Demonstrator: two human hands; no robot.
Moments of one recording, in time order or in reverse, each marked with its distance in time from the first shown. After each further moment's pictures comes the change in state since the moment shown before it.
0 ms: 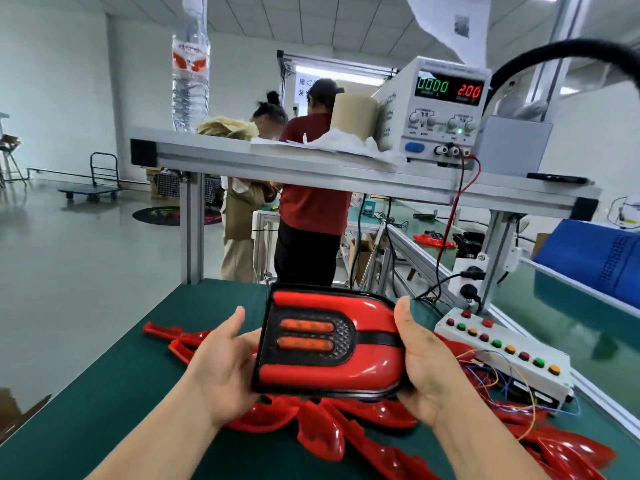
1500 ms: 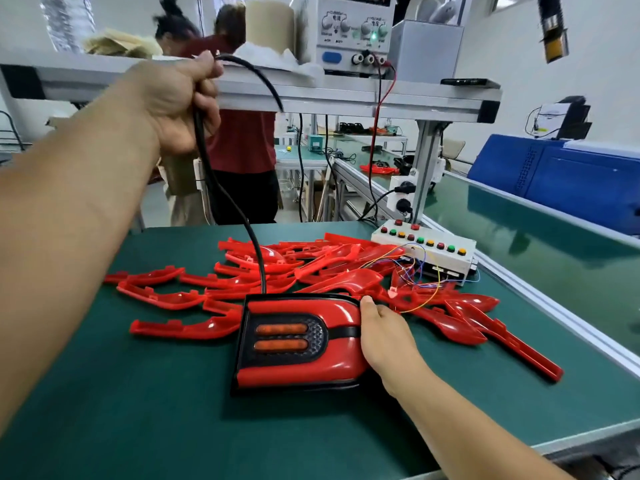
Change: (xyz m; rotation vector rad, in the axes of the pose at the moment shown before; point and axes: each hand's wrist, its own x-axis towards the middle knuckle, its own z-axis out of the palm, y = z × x) left_hand -0.003 0.129 0.143 0.429 -0.015 0.513; right_hand -0.074 0.061 -0.054 -0.783 0.443 0.151
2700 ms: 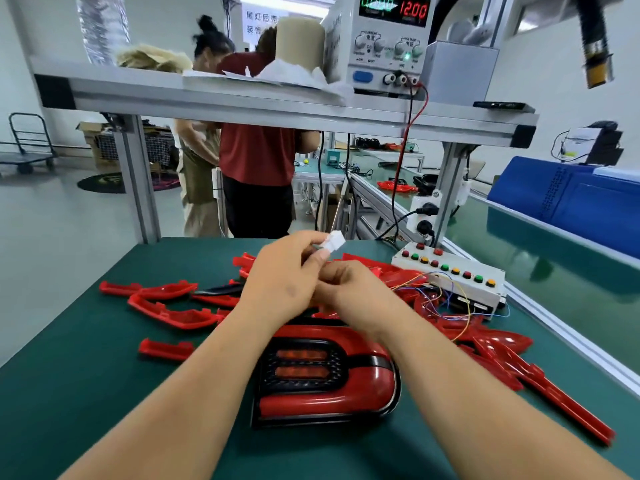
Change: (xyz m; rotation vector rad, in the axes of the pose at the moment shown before) left_hand -0.070 -0.152 0.025 0.972 0.035 0.326; right_hand 0.038 -0.089 0.015 0.154 -0.491 -0.593
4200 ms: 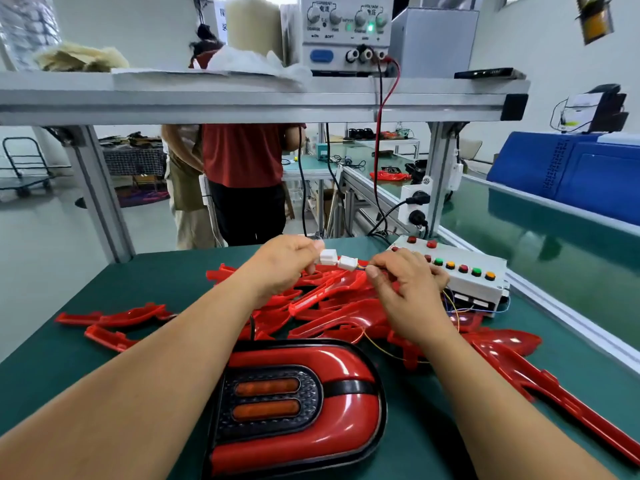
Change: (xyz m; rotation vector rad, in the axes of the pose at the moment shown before) left_hand 0.072 -0.025 0.052 -0.200 -0.369 -0.158; right_hand 0.002 0.088 -0.081 -0.656 0.619 -0.213
